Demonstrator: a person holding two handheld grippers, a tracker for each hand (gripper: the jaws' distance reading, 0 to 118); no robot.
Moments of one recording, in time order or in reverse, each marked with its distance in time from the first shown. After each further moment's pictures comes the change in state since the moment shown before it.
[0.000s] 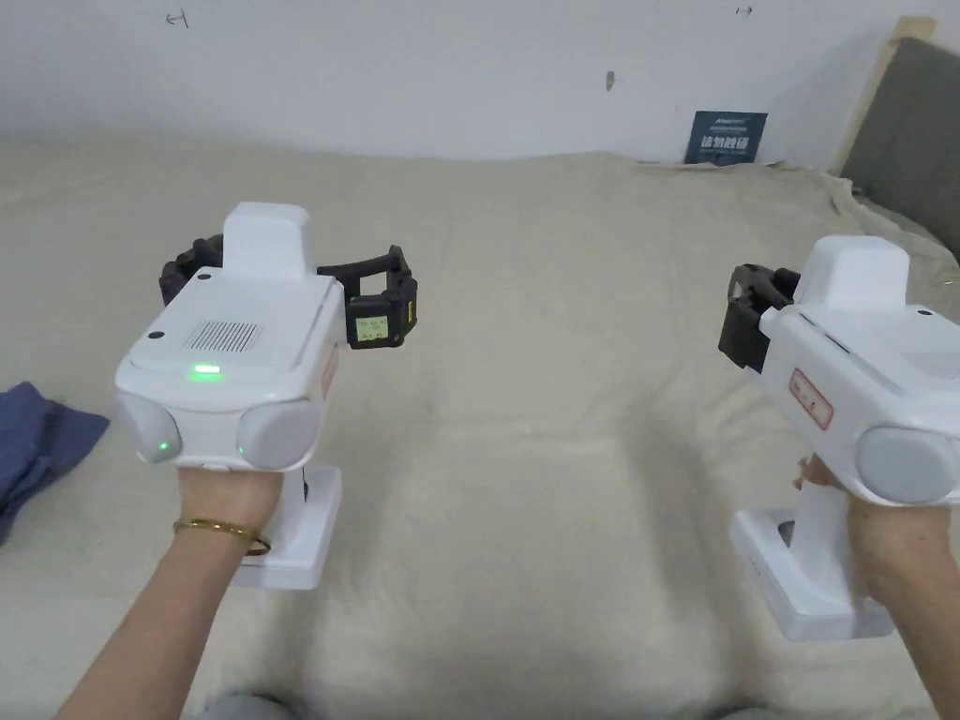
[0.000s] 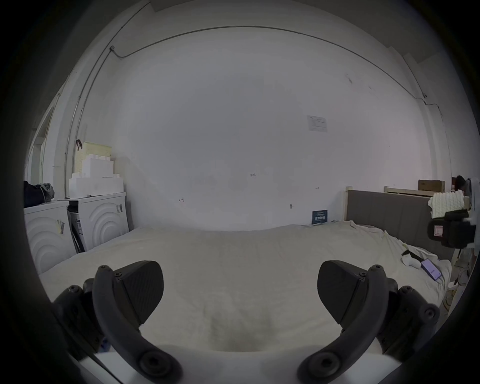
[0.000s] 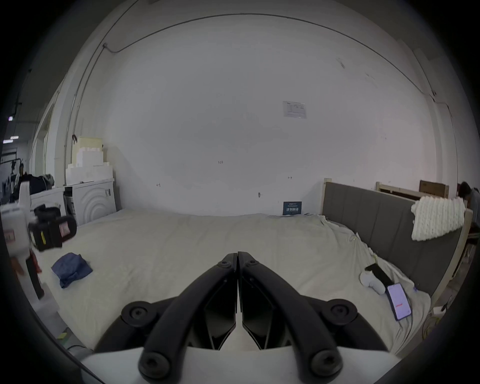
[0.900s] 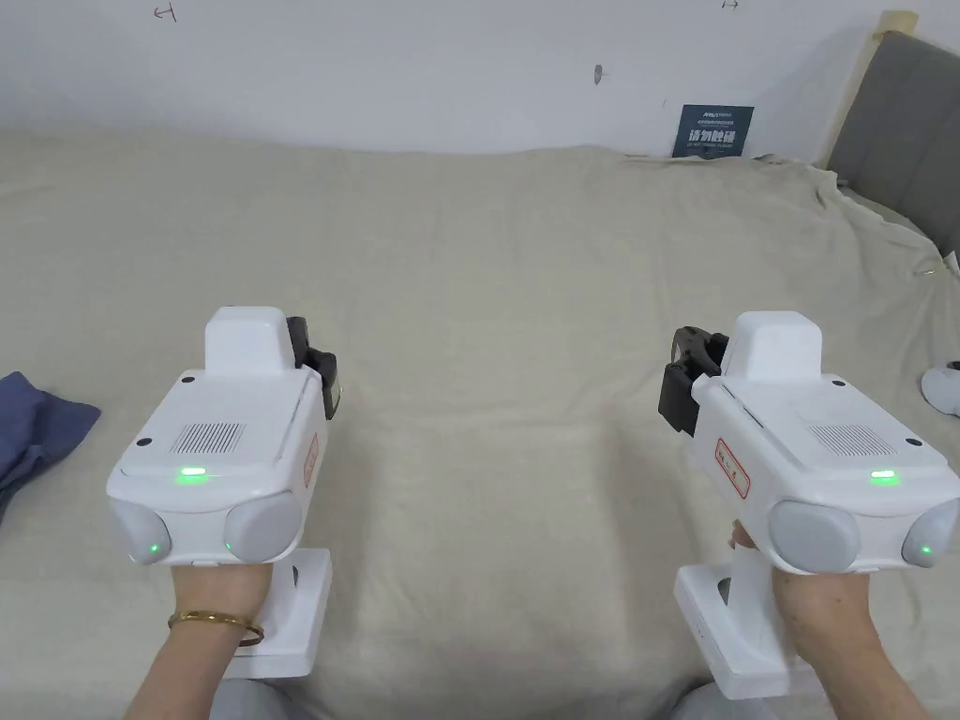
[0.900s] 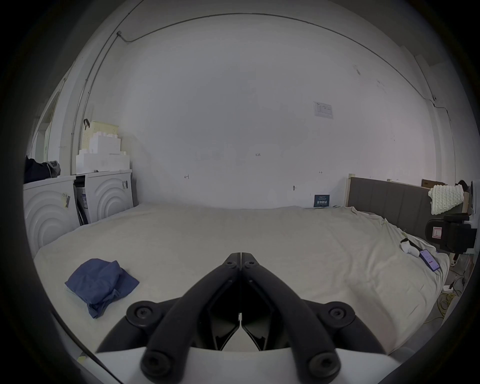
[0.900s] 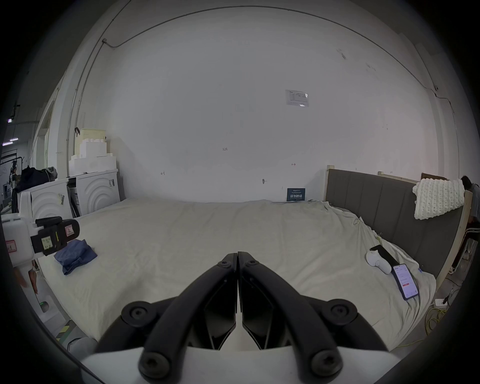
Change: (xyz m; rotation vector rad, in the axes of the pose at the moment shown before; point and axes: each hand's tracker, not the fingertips) left arm -0.006 -0.056 0.025 -0.100 0.042 0.057; right arm -0.027 -0.048 0.010 -0.051 0.013 0.004
